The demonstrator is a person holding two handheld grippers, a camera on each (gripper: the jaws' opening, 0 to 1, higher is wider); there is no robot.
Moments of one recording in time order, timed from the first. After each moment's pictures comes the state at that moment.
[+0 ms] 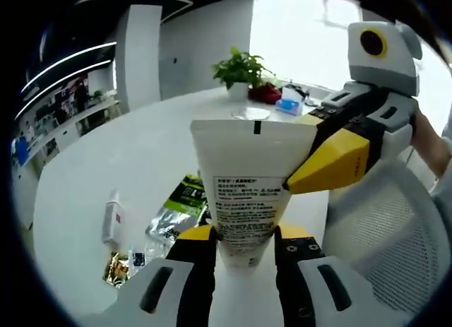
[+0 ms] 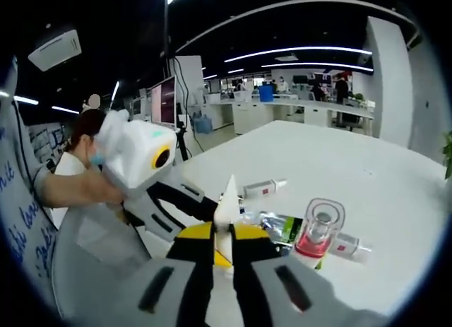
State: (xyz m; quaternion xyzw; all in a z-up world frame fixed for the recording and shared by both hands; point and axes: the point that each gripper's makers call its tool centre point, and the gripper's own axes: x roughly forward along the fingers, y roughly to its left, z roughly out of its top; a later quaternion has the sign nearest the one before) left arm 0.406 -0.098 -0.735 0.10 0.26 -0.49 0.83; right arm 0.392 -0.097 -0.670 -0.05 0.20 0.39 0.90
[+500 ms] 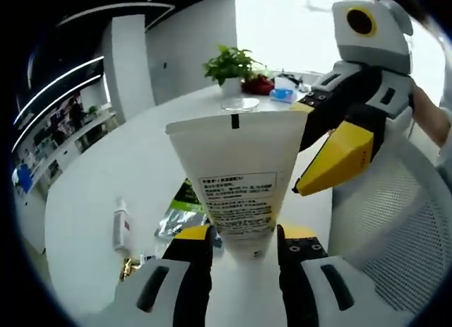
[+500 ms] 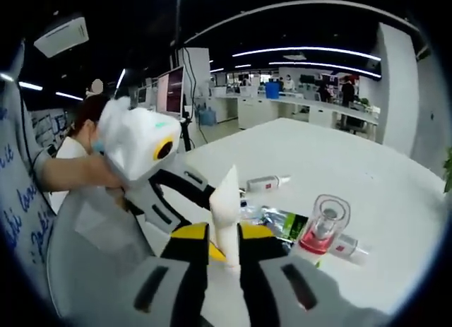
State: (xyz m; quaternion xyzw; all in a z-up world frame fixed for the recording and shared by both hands) left arm 0.403 -0.090 -0.742 0.17 0.24 -0.50 0.82; right arm 0.380 -0.094 -0.681 -0.09 0.21 0.40 0.89
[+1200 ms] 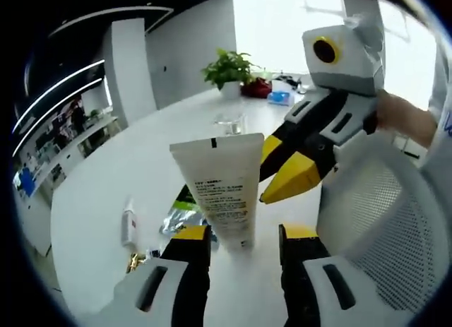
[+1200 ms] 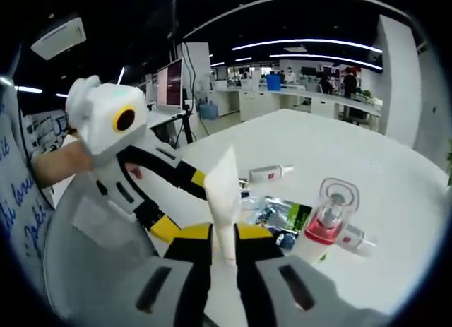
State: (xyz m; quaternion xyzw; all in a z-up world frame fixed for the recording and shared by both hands) left arm 0.377 -0.083 -0.713 0.17 0.22 -0.50 0.82; right arm 0.380 -0.094 -0.697 -0.08 0.23 0.41 0.88
